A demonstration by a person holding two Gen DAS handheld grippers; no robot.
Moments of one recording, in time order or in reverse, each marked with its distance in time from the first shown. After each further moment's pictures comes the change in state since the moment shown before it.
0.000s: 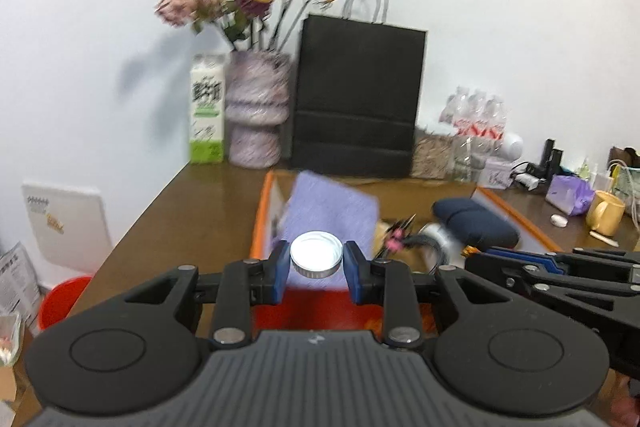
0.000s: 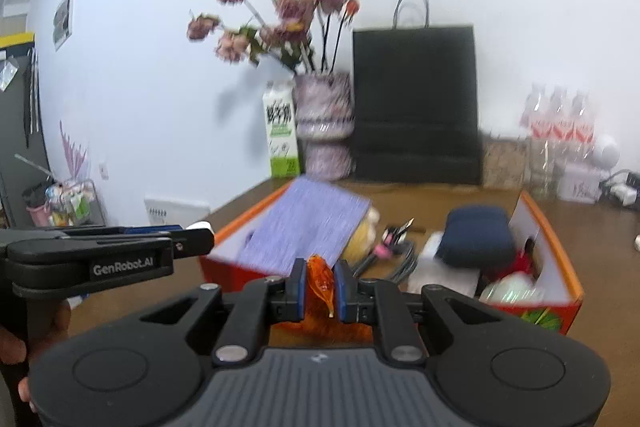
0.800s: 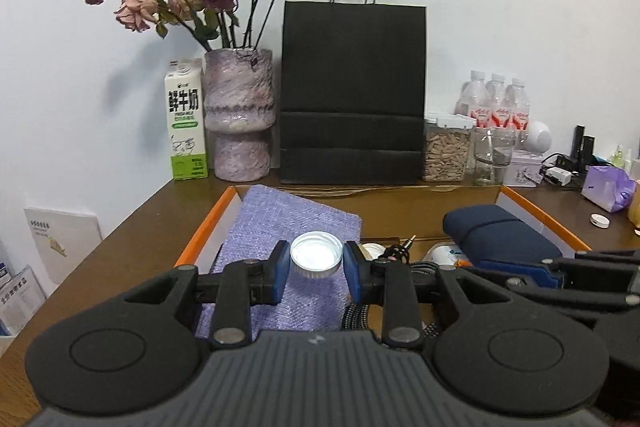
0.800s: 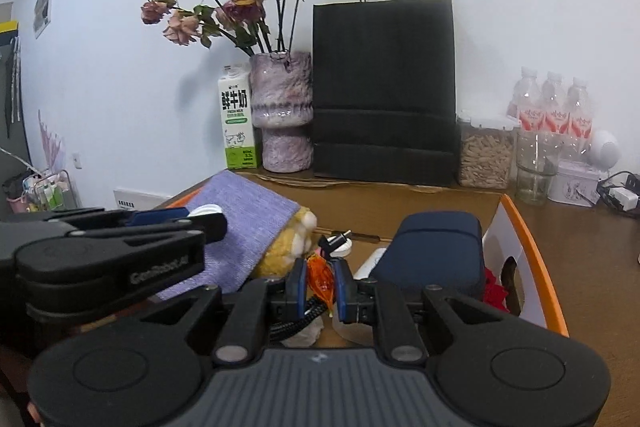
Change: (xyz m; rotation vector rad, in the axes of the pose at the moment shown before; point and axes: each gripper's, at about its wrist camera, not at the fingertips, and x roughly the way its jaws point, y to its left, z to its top) left arm 0.086 -0.052 -0.007 0.057 -0.031 0.092; right arm 0.076 -0.063 0.005 -0.013 0.045 -0.039
